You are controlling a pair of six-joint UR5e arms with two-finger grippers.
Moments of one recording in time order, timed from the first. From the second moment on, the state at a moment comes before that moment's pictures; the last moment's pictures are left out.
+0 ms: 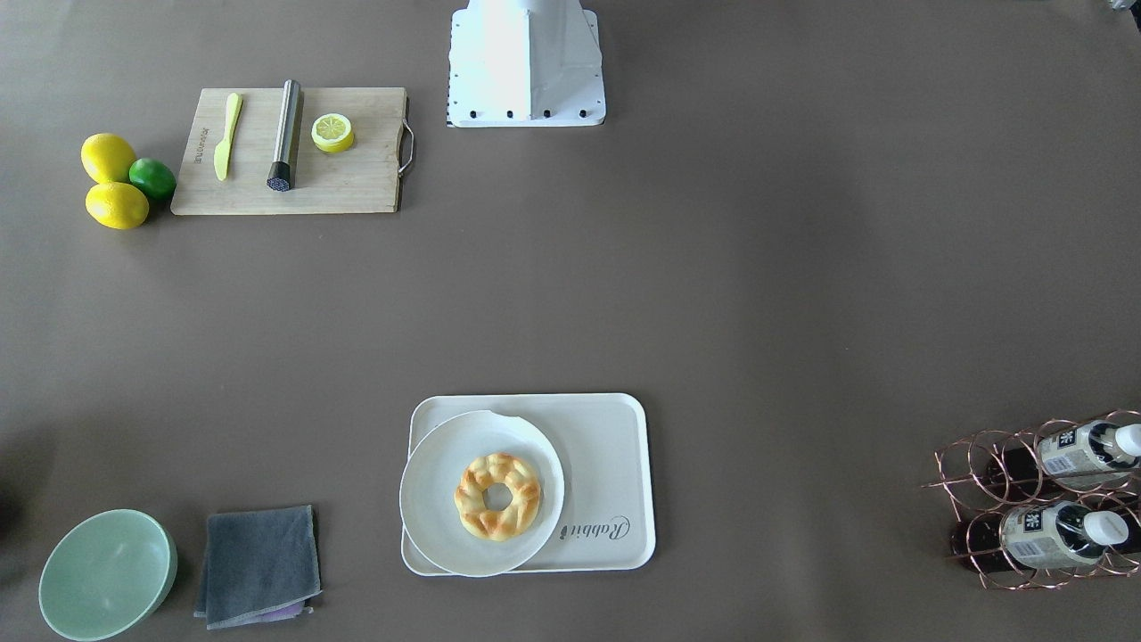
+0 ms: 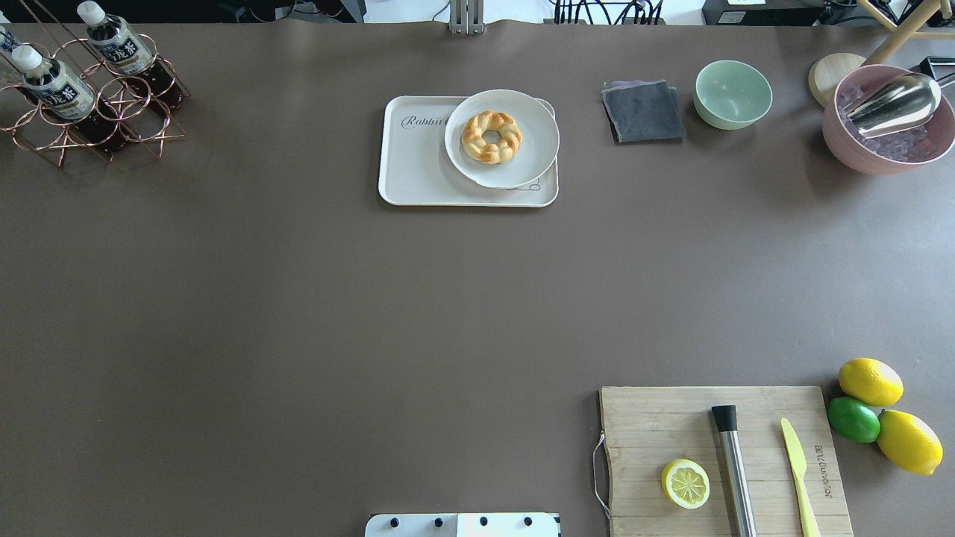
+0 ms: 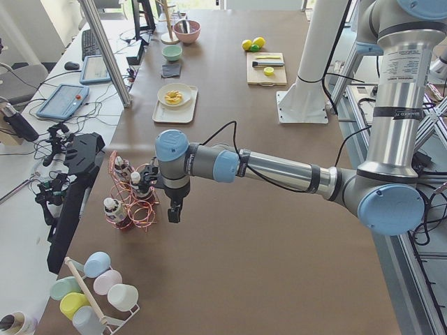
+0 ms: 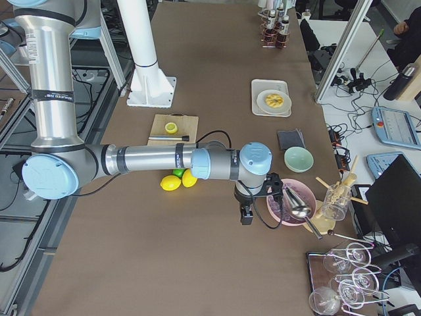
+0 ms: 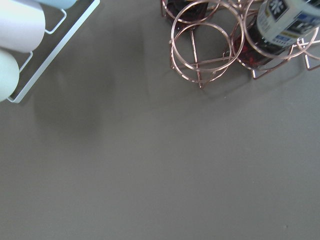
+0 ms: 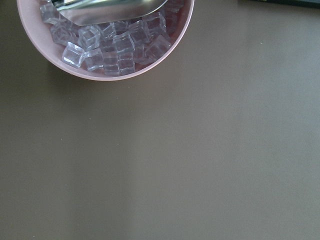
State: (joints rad) left arm -1.51 -1.64 -1.71 -1.56 -2.31 -0.09; right arm 1.57 -1.54 1.64 -1.67 2.33 -0.10
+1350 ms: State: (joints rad) left arm -1.52 -1.65 -1.88 -1.57 -2.23 -0.10; right arm 1.58 -1.54 1.66 -1.67 2.33 -0.09
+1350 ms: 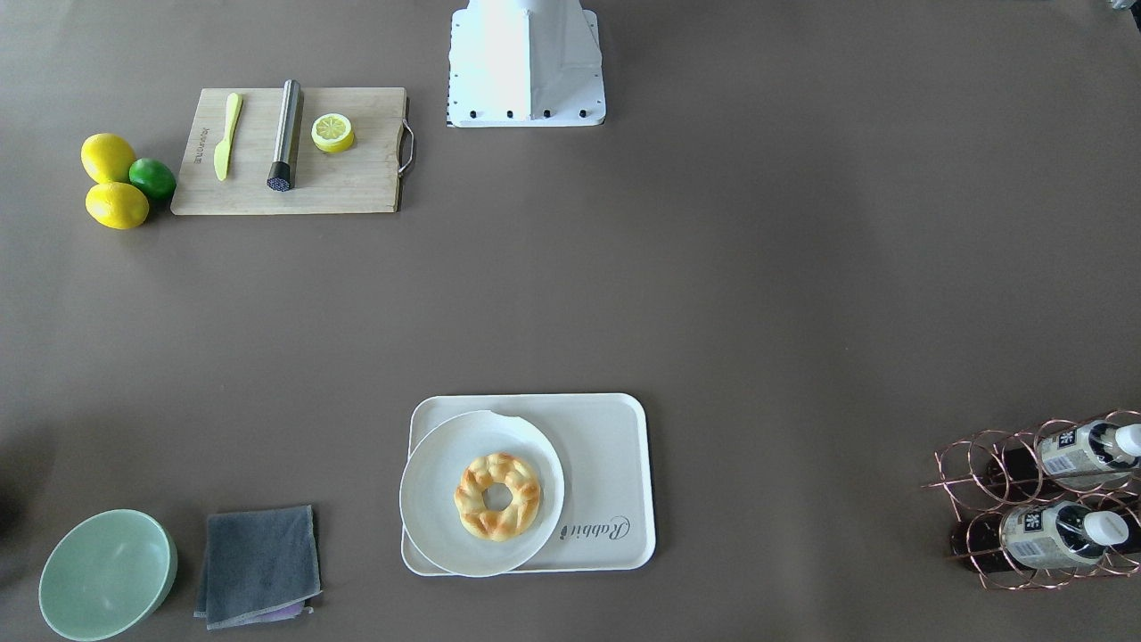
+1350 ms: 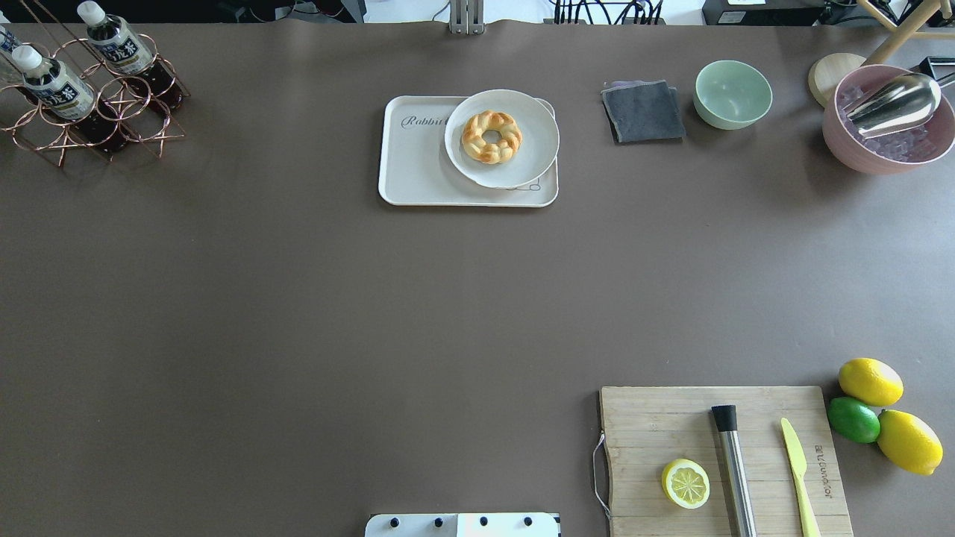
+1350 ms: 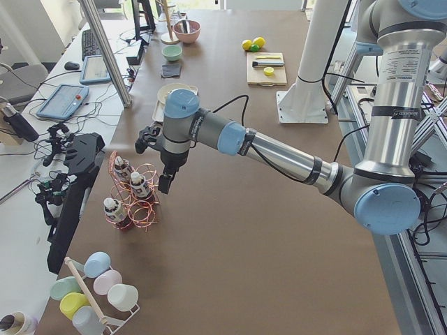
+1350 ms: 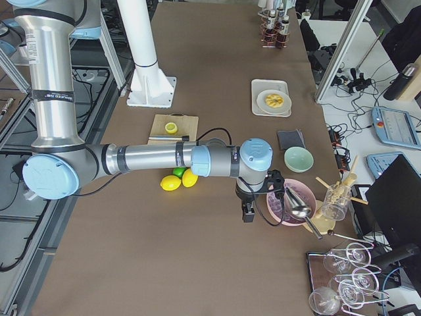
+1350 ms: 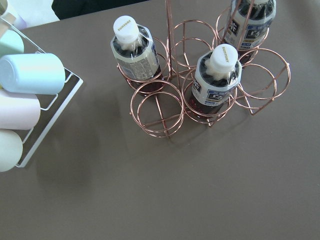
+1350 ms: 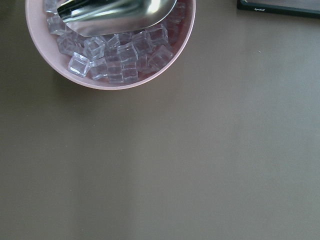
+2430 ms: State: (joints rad) left arm -1.32 -1.62 -1.90 -2.02 -2.02 -0.64; right arm 1.58 -1.54 1.64 -1.67 2.33 -0.08
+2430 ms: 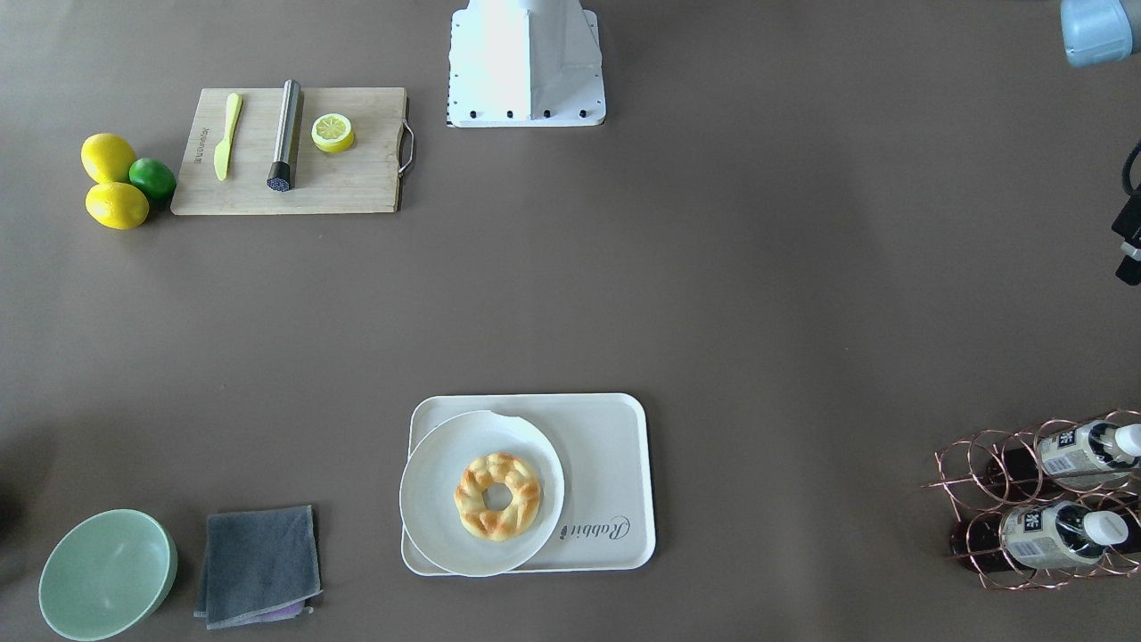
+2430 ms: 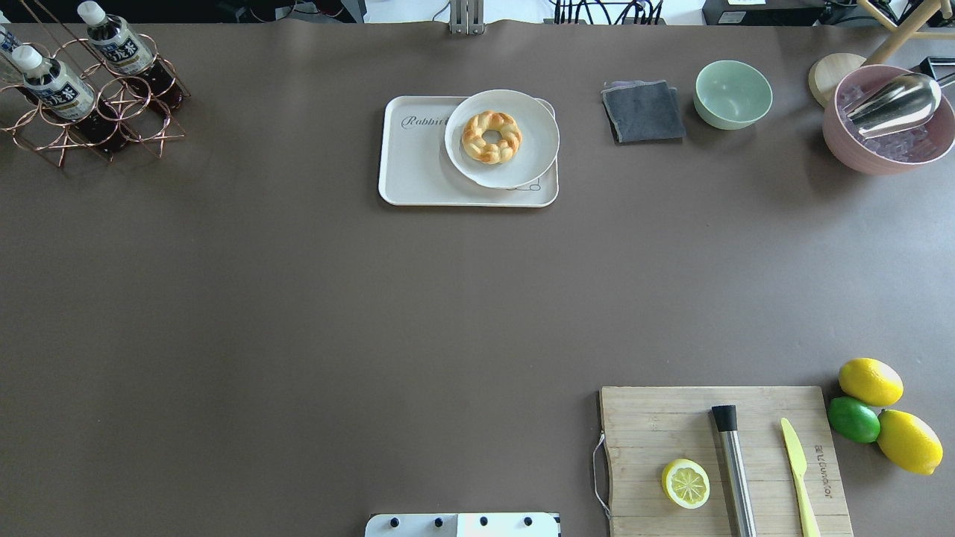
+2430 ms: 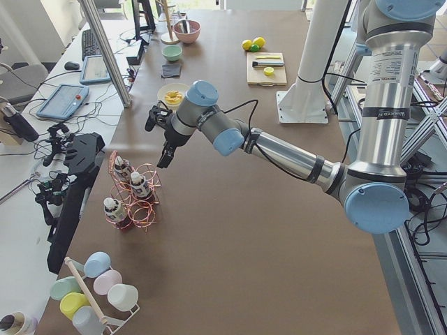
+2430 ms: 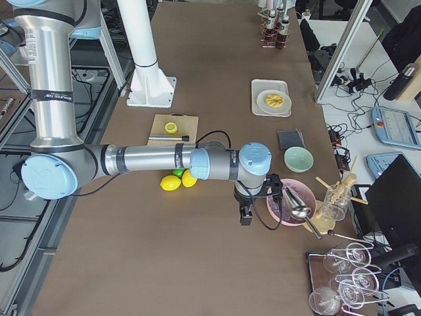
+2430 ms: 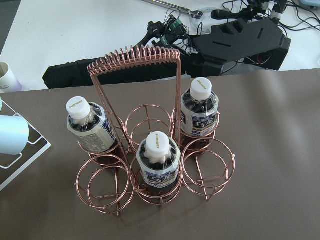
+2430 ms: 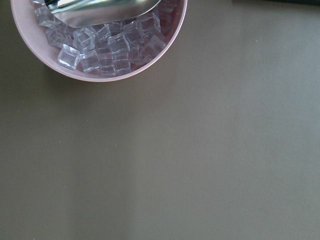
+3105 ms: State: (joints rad) left arm -1.18 -1.63 -1.74 -2.26 -1.82 -0.84; right arm 1.58 -1.55 1.64 -1.67 2.33 -0.09
